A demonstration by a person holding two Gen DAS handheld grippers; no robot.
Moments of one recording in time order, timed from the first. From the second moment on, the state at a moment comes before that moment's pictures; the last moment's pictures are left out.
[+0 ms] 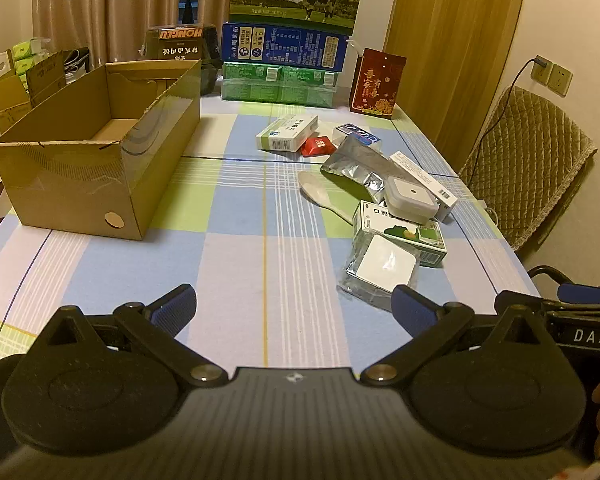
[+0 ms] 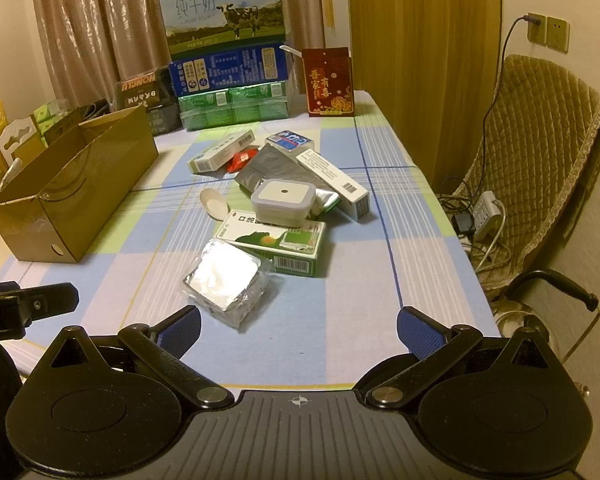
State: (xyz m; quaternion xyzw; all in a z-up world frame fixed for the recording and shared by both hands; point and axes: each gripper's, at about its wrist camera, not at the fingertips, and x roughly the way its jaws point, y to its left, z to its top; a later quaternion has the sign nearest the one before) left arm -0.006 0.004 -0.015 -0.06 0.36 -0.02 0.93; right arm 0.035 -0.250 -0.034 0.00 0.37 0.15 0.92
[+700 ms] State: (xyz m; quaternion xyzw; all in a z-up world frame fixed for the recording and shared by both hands) left arm 0.020 -0.005 -0.029 0.00 0.37 -0.08 0.93; right arm 0.044 -0.262 -0.005 0.00 0.31 0.15 0.94
